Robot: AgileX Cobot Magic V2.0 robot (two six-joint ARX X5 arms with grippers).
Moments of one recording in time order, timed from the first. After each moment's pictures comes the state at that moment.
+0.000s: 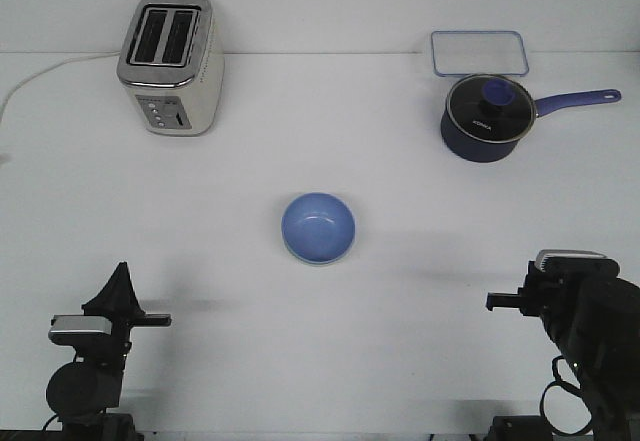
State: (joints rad) left arm -0.05 0.01 0.03 0.19 -0.08 0.03; right arm 0.00 0.65 0.99 -0.92 0.00 0.08
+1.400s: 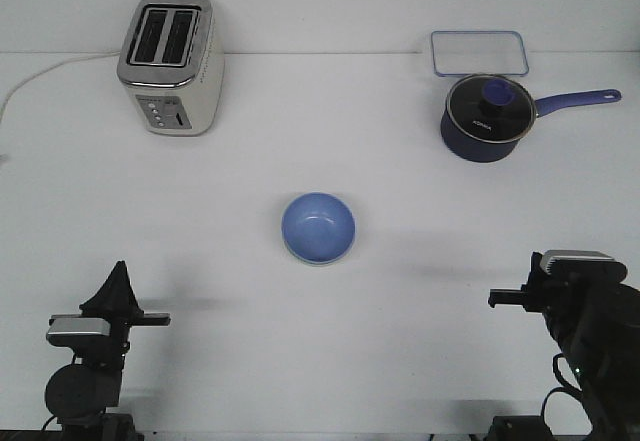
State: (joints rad) left arm -0.05 0.00 0.03 0.22 -0.08 0.03; right arm 0.00 0.60 0.97 -0.83 0.00 0.08
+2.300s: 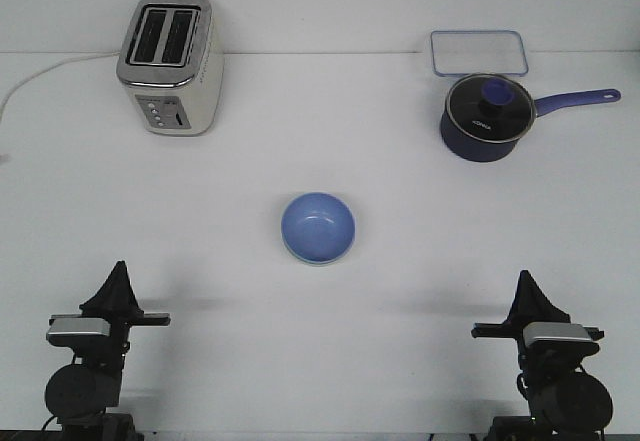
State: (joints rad) left arm -0.05 0.00 0.03 0.22 -0.08 0.03; right arm 0.00 0.00 0.26 -0.24 0.00 0.08
